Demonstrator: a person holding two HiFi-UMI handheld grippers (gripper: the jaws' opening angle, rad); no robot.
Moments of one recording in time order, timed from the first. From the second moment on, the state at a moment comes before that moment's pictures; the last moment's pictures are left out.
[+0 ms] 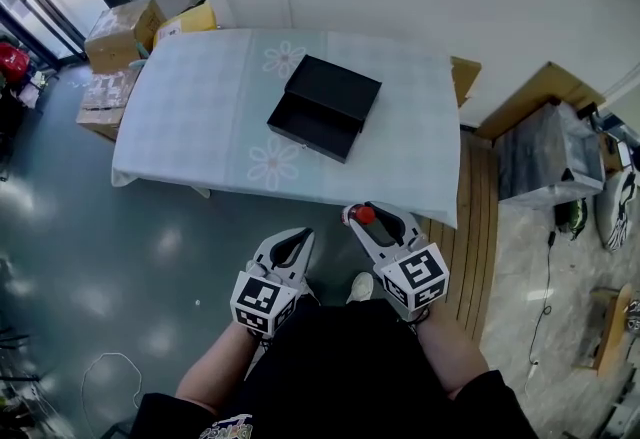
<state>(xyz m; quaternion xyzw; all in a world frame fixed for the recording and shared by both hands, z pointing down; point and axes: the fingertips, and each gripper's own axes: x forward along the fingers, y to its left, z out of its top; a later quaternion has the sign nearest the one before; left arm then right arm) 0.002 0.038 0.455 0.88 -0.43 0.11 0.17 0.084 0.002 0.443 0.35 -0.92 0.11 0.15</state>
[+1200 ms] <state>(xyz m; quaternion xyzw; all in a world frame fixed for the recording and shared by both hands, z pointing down) 0.040 0.065 0.457 0.86 -0.46 0.11 0.16 0.110 0.023 0.442 0.30 -0.94 0.09 0.15</state>
